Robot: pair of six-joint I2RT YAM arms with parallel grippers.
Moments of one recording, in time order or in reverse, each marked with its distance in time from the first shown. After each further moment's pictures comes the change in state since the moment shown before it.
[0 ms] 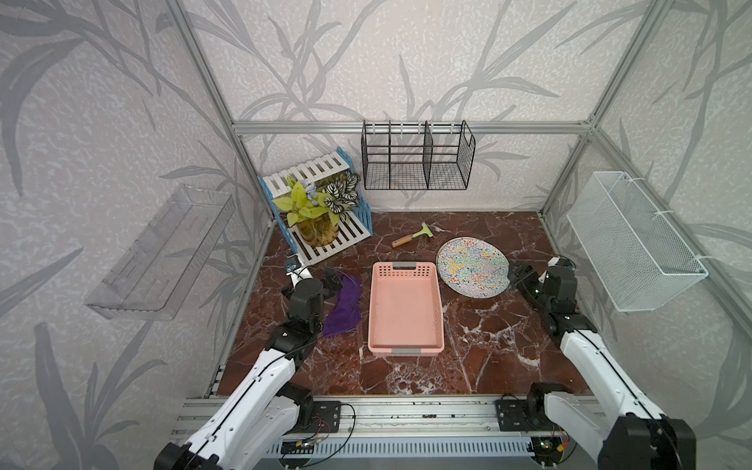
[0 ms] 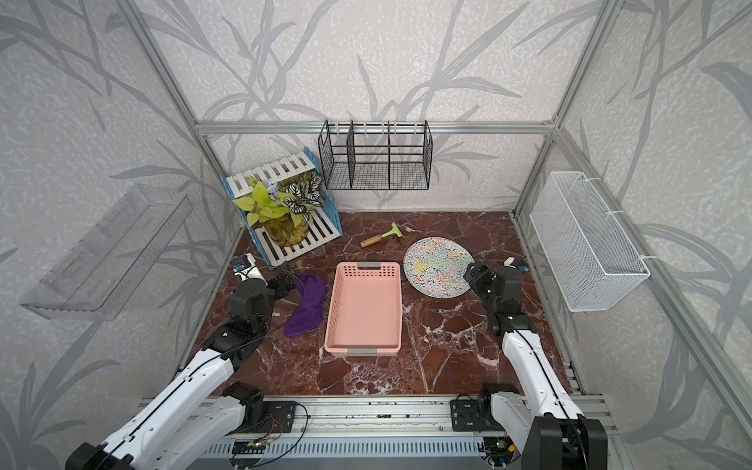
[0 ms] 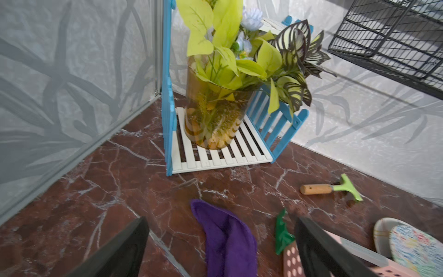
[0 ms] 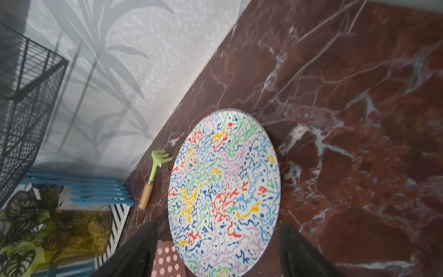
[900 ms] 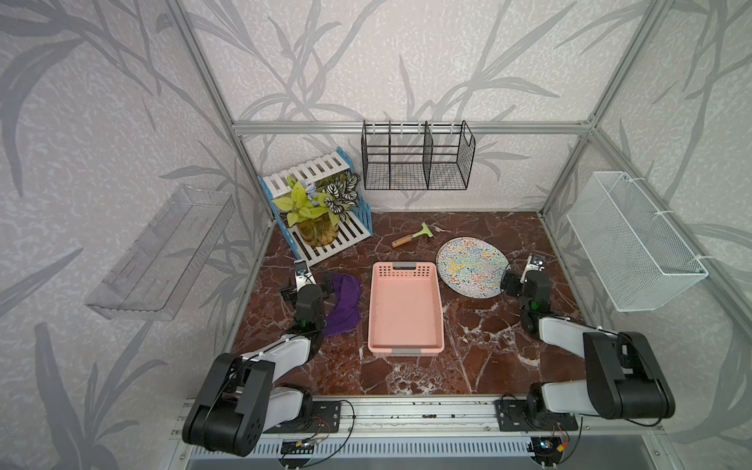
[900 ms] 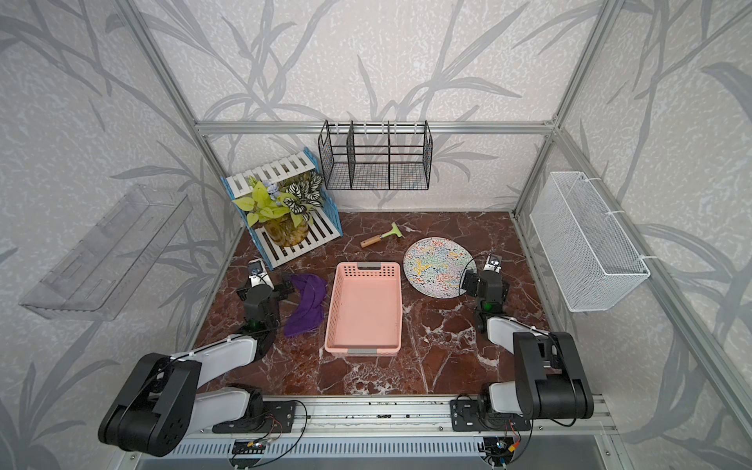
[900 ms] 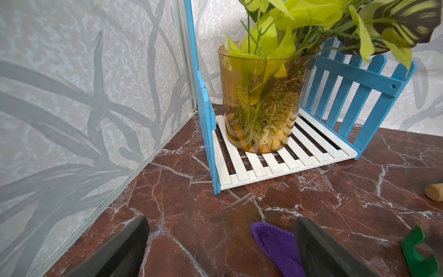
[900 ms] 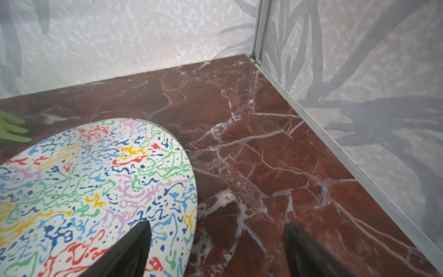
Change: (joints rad) left arm 0.161 0.430 -0.174 0.681 0.023 0.326; right arm 0.071 0.521 -0.166 0.750 0.268 -0.665
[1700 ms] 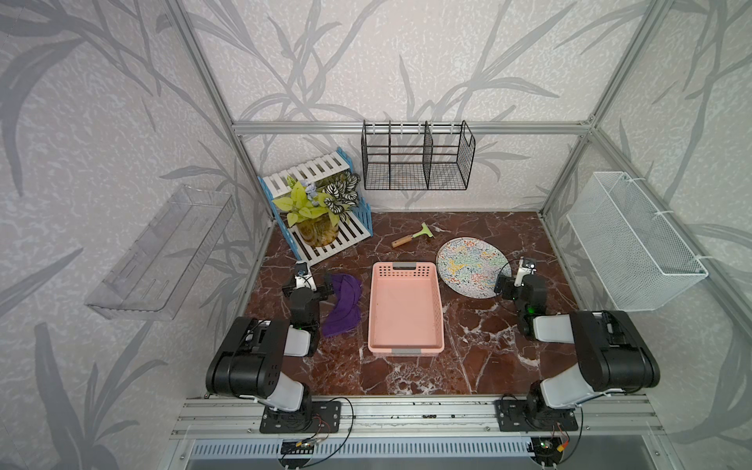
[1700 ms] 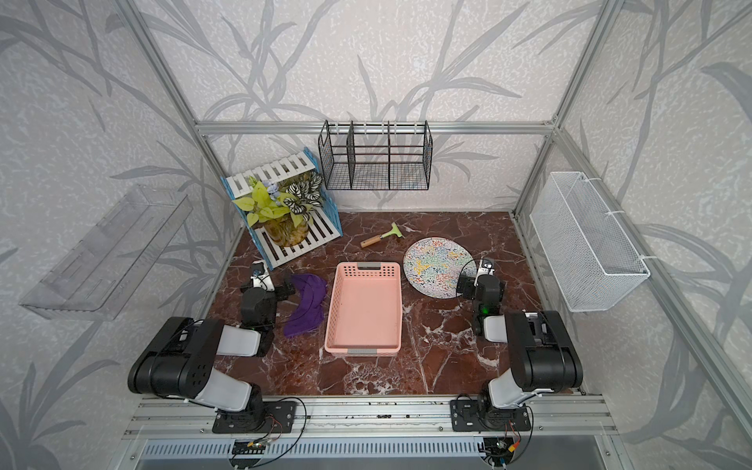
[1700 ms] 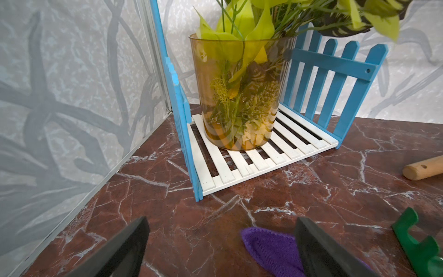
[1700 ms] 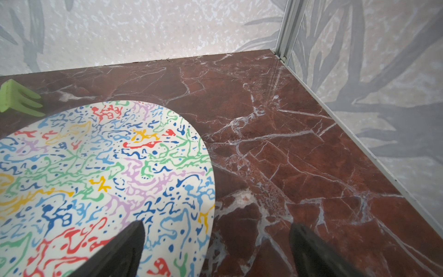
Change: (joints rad) left arm 0.119 0.267 -0.029 0.349 0.263 0.061; right arm -0.023 0.081 -0.004 0.069 -0.078 -0.036
